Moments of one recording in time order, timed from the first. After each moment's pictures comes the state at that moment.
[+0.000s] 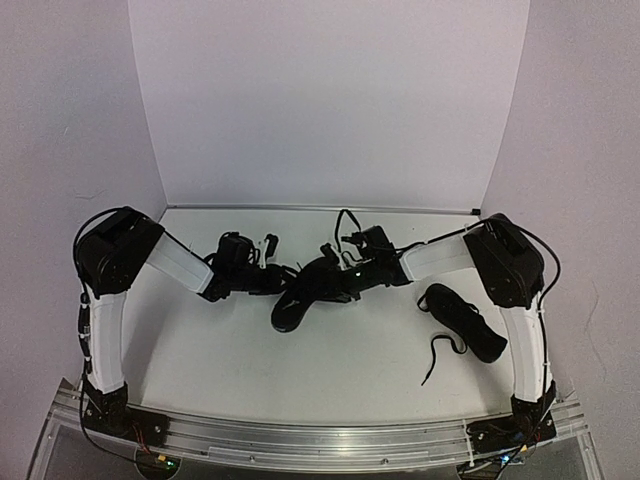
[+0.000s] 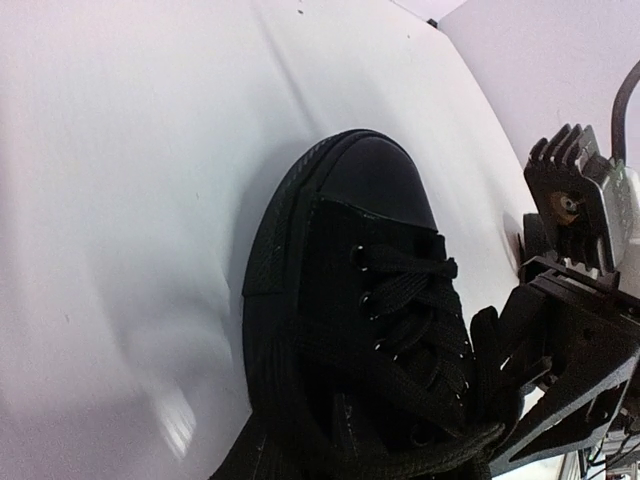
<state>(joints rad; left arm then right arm) -0.58 2.10 1.04 0.52 0.42 -0.55 0.65 2.25 1.43 0.06 -0.69 0.53</state>
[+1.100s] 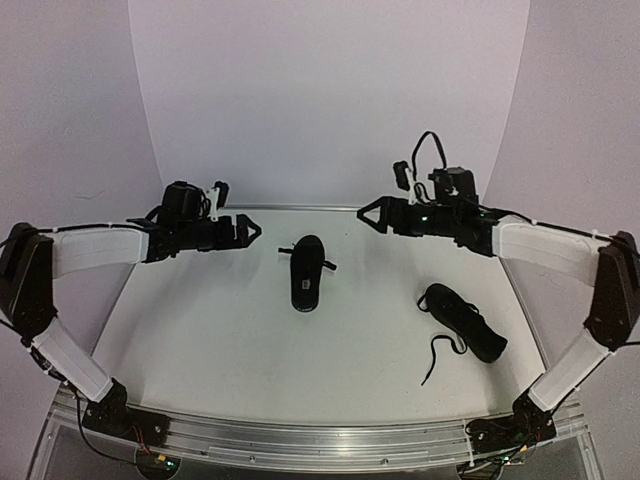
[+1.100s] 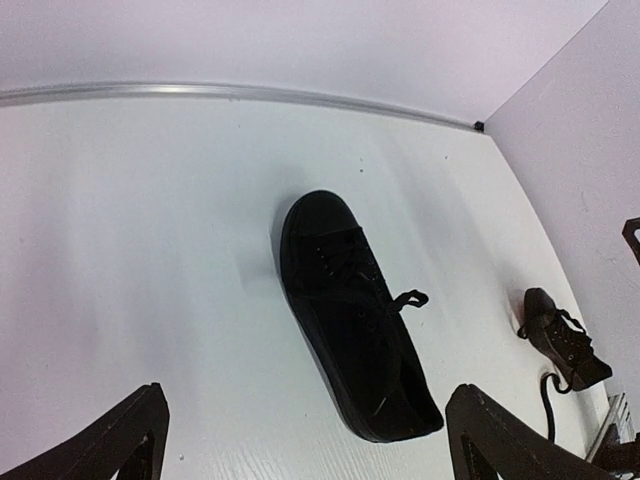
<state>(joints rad) -0.46 1.55 1.01 0.02 0.21 -0.40 0.53 1.59 1.18 0.02 -0.36 0.40</state>
